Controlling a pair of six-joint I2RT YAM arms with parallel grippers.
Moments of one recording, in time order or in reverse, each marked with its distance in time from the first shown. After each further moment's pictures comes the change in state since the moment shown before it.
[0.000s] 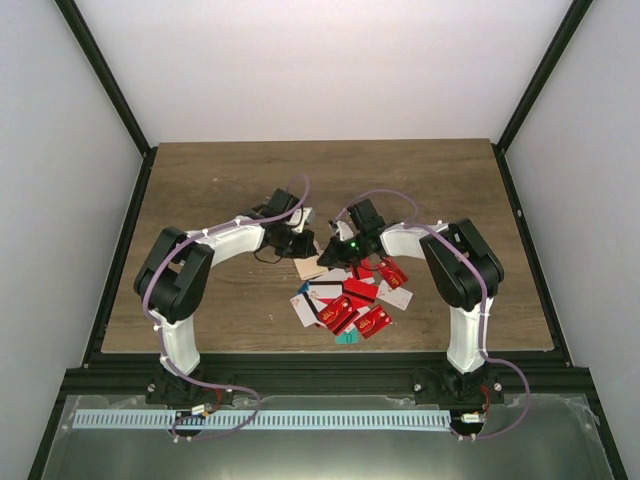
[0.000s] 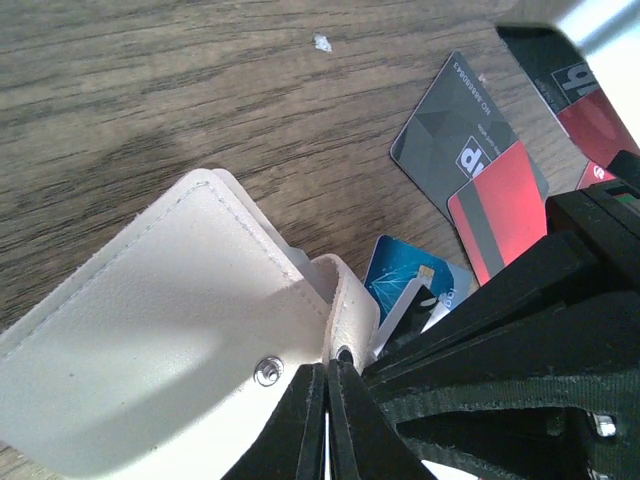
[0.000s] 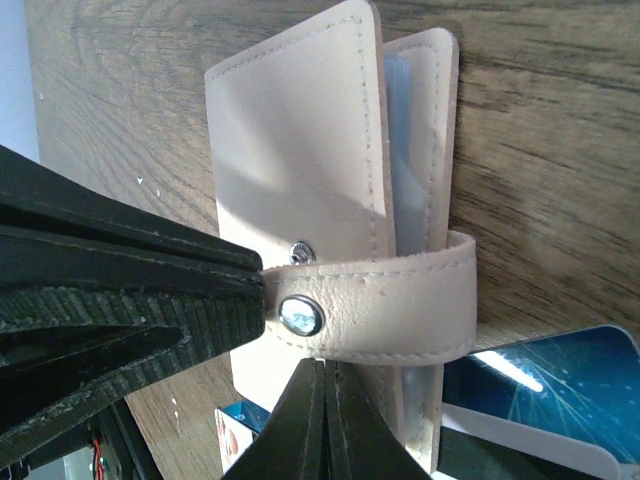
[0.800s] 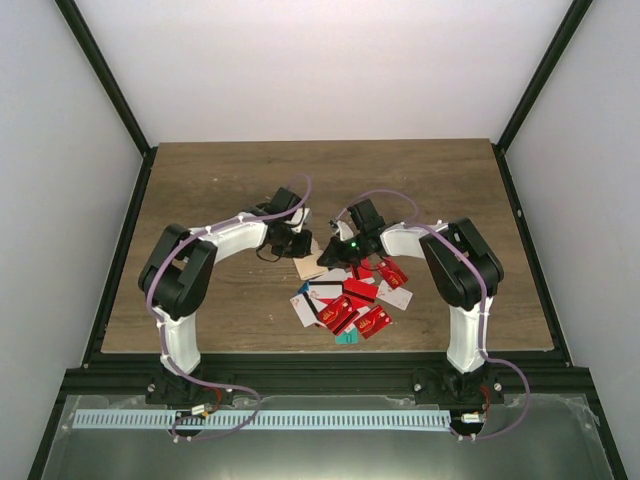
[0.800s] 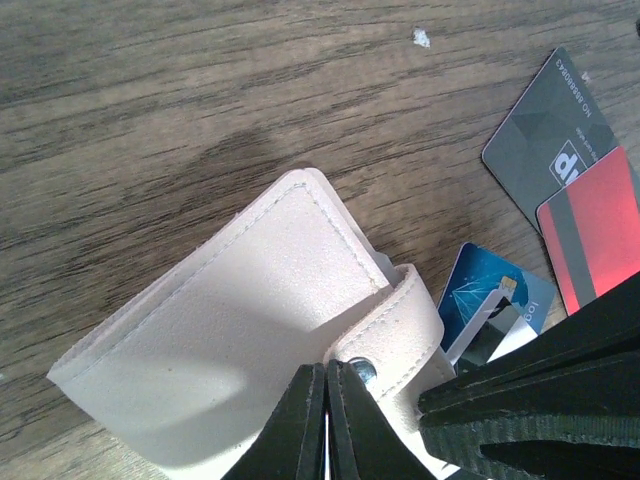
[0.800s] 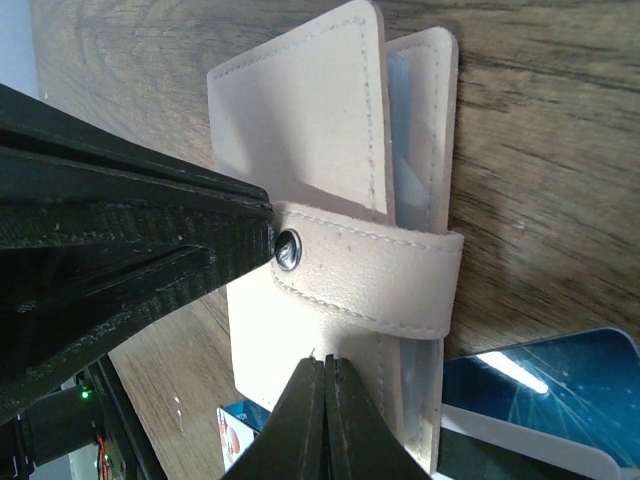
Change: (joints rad) left arm 0.000 0.031 0.049 -0.090 -0.108 0.016; right arm -0.004 0.005 0.000 0.003 -0.011 0.000
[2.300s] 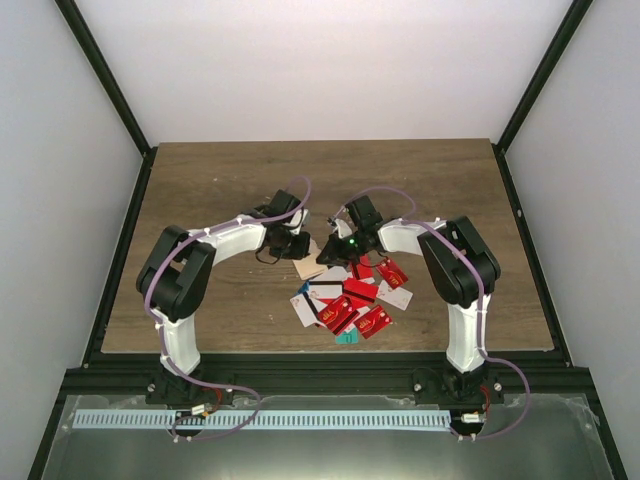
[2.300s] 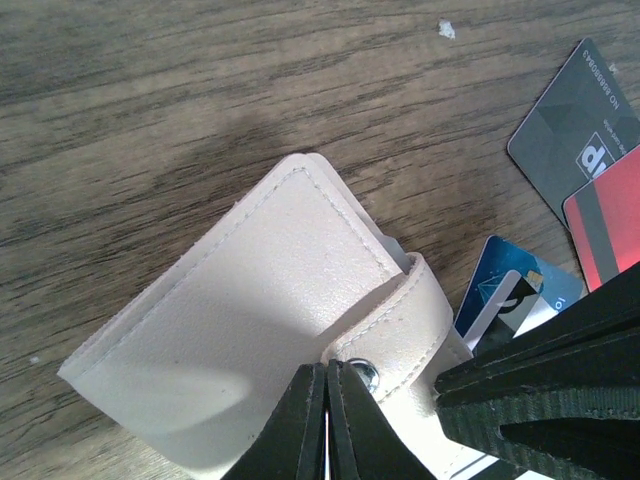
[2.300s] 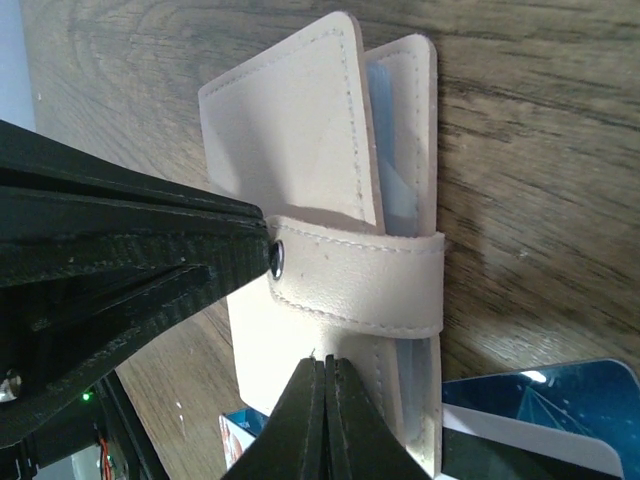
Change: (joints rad) left arm -0.002 -0.016 -0.029 0.015 -0.037 0.011; right arm 0.000 0.024 0.059 -0.061 -0.003 -0.011
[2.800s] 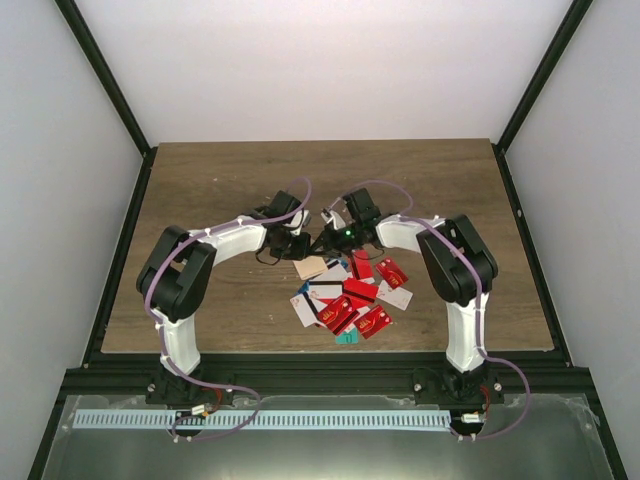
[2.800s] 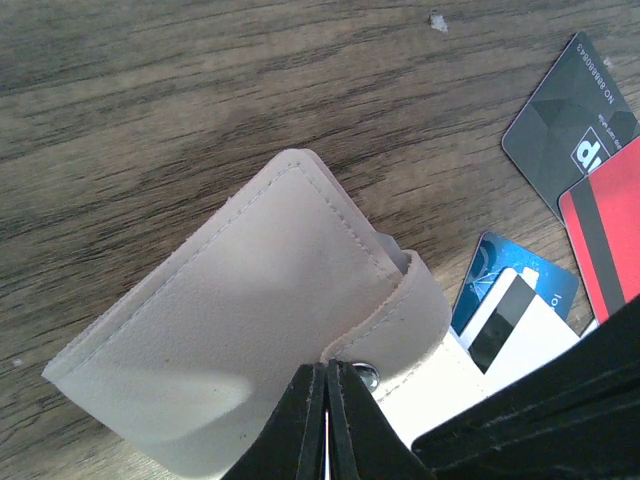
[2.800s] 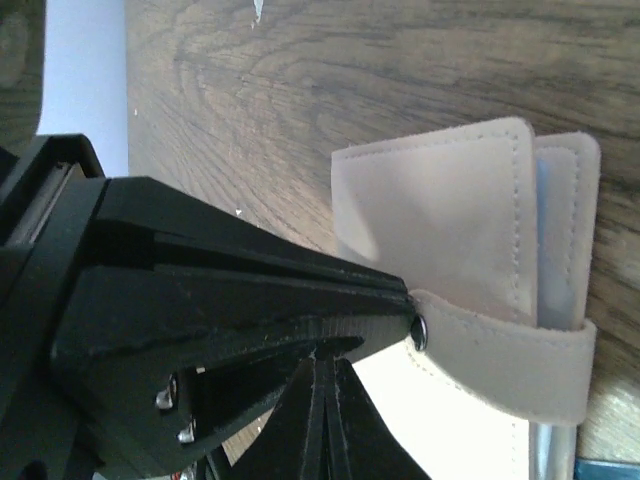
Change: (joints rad) left arm -0.004 0.000 -0.011 0.016 0.011 0.000; right arm 0.000 0.016 0.056 0.057 -0.111 0.062
